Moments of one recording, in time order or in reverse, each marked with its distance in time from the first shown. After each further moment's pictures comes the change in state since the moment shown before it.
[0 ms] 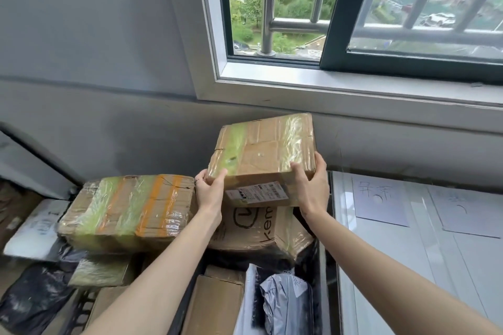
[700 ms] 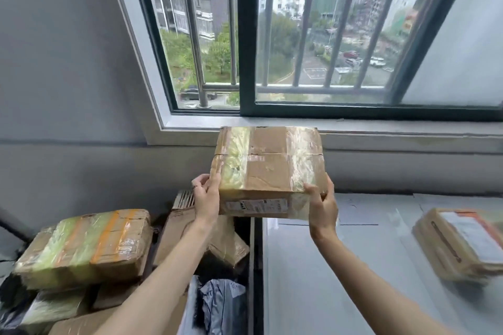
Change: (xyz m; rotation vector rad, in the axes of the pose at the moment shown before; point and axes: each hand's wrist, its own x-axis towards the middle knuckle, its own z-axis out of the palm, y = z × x) left_hand -0.211 0.075 0.089 -0.064 -0.287 0.260; right_hand -0.071 -0.049 -0.238 0.265 0.187 -0.018
